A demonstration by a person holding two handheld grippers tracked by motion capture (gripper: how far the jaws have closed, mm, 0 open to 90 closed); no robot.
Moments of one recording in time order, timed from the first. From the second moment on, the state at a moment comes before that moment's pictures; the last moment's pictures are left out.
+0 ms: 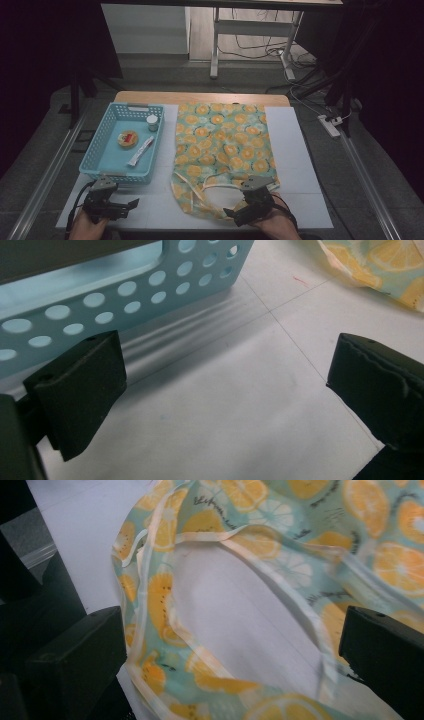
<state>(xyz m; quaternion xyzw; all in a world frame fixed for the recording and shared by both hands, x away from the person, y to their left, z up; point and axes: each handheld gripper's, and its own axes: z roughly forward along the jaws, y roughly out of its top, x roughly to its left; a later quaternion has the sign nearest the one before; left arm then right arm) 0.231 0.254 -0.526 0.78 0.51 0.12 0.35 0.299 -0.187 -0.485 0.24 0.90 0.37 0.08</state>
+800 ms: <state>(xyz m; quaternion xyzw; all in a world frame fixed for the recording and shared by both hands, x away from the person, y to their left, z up) 0.231 0.253 -0.526 0.78 0.51 0.11 0.34 0.296 -0.153 -0.509 0.18 0.93 0.31 0.04</state>
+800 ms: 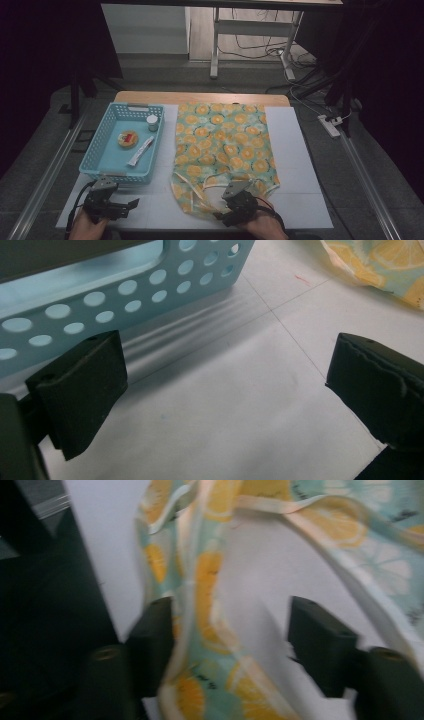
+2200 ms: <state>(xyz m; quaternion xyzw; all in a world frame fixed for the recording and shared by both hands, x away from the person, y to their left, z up) 0.231 0.254 -0.526 0.78 0.52 0.11 0.35 0.399 -0.152 -0.461 0.22 0.91 0.36 0.02</state>
